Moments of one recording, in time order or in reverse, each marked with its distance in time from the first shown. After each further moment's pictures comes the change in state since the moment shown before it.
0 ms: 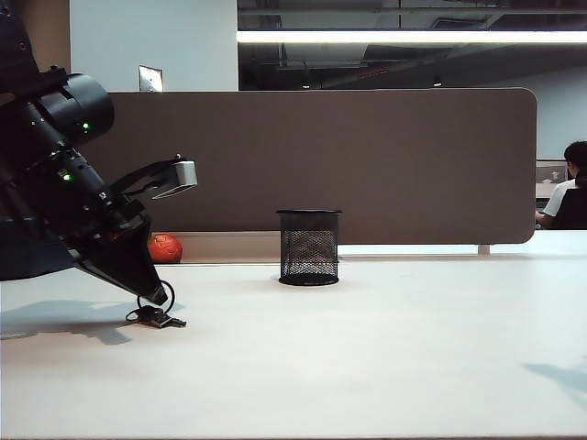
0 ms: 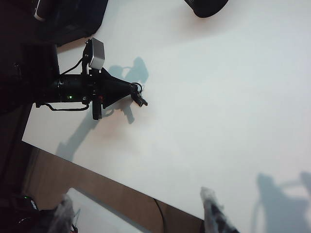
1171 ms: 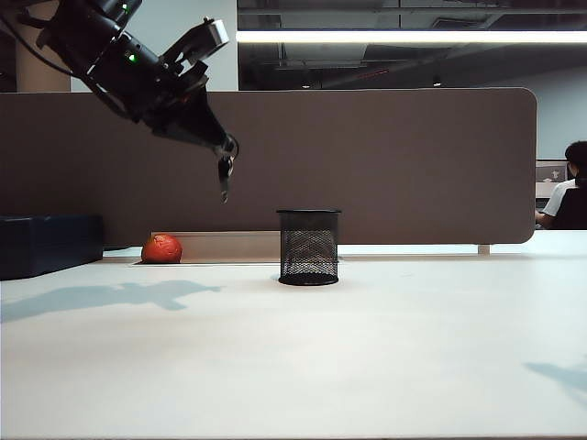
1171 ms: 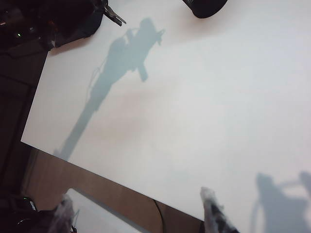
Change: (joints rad) left arm -0.020 0.000 0.386 0.045 0.092 -0.105; right arm 0.000 0.000 0.000 0.000 0.004 0.000
